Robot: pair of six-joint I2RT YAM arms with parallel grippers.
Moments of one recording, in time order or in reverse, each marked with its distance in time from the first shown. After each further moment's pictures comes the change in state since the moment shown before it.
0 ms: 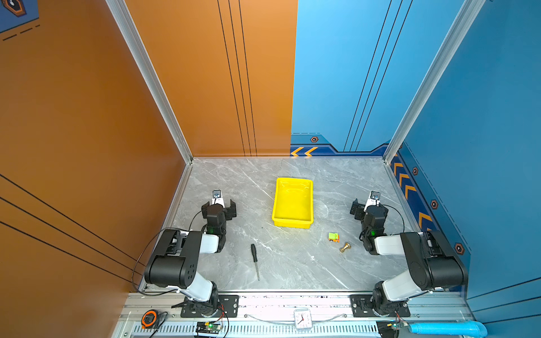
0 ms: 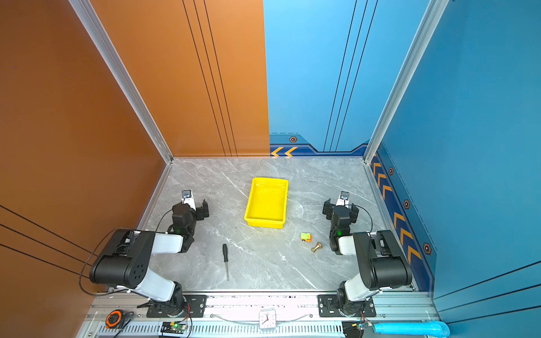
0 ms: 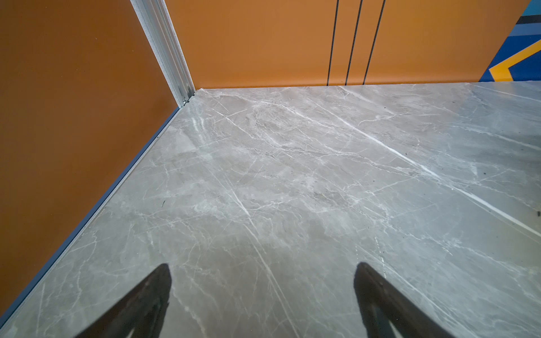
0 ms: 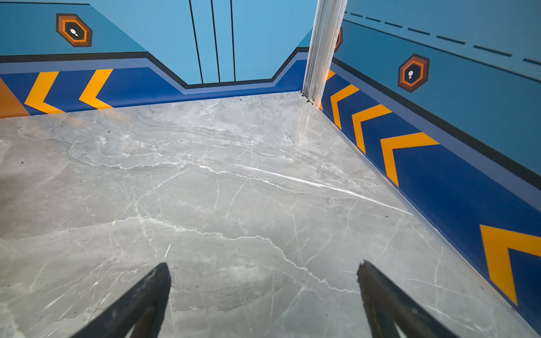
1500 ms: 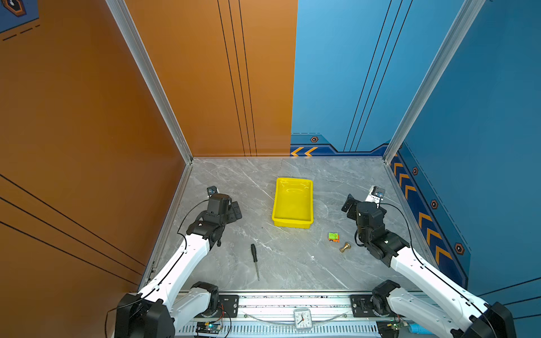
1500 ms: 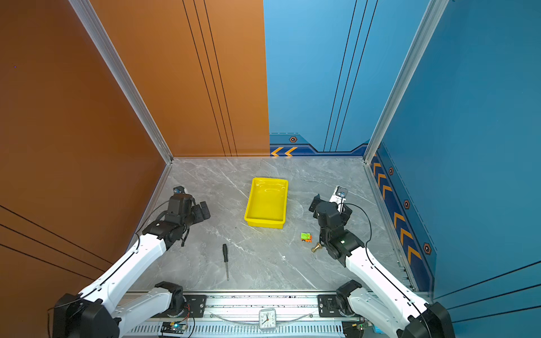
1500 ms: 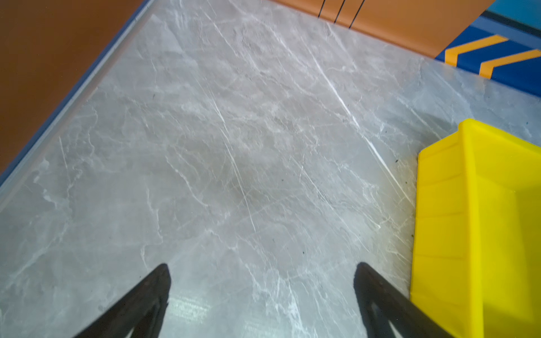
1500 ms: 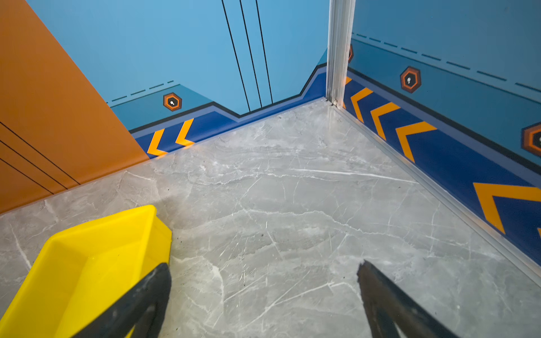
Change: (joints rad) left arm -0.187 -0.470 0.384 -1.334 0.000 -0.497; right arm 0.435 -0.573 0.311 -1.077 0.288 0.482
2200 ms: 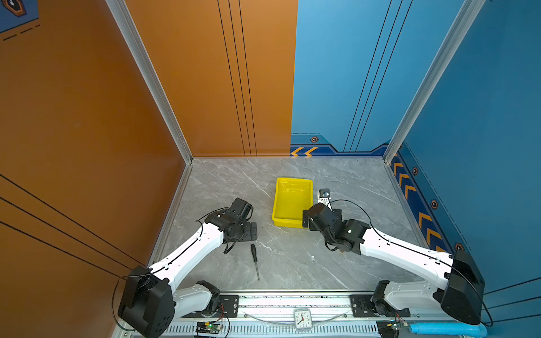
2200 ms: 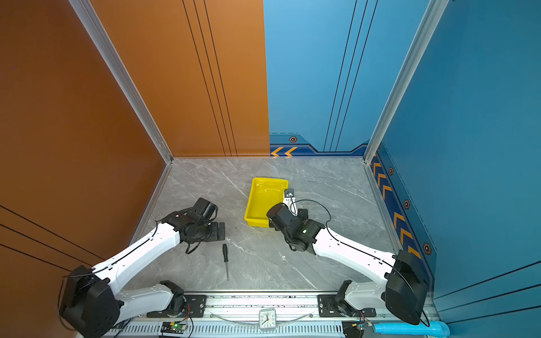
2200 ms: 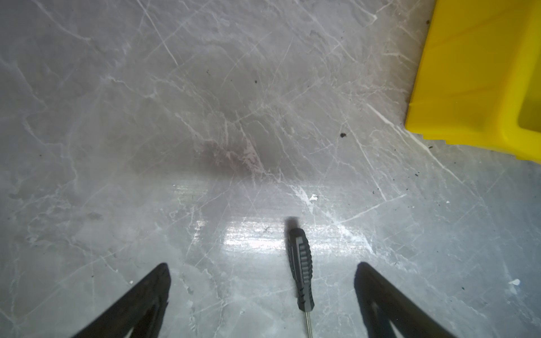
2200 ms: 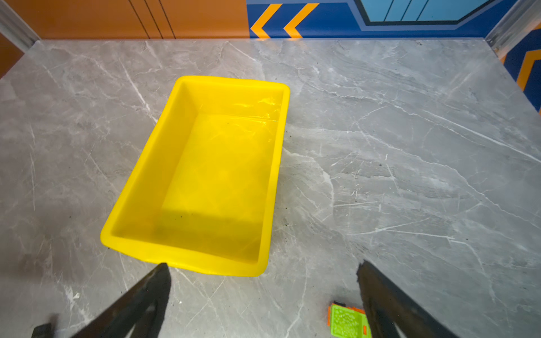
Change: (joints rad) left arm -0.225 0.128 0.070 -0.376 0.187 -0.078; right arm 0.437 0.335 0.286 -0.270 -0.058 0.072
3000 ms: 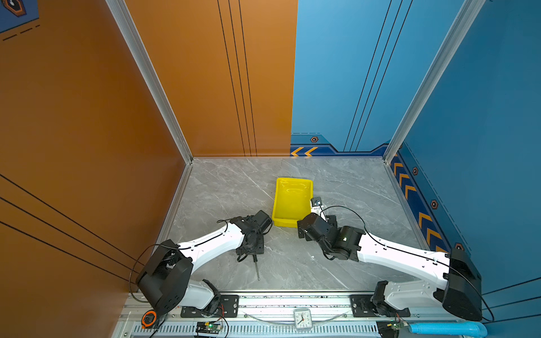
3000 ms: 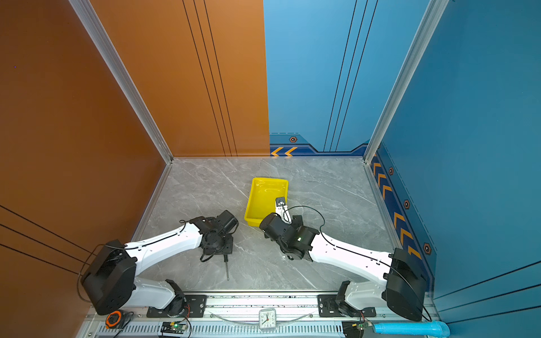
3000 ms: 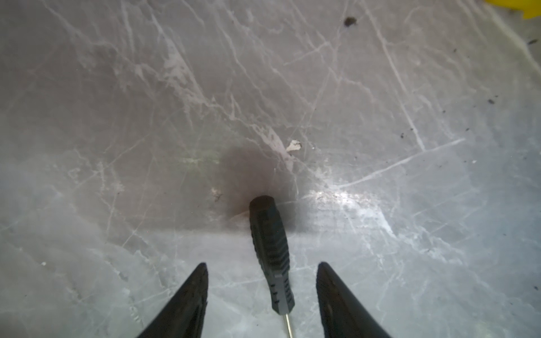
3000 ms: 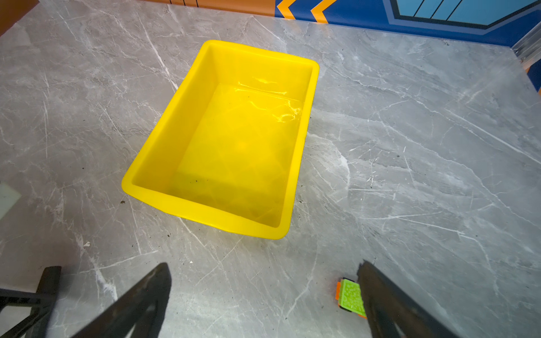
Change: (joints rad) left arm -0.222 0.202 -0.030 0.038 -0.019 -0.185; right arm 0.084 -0.006 -0.018 -0.037 0.024 0.003
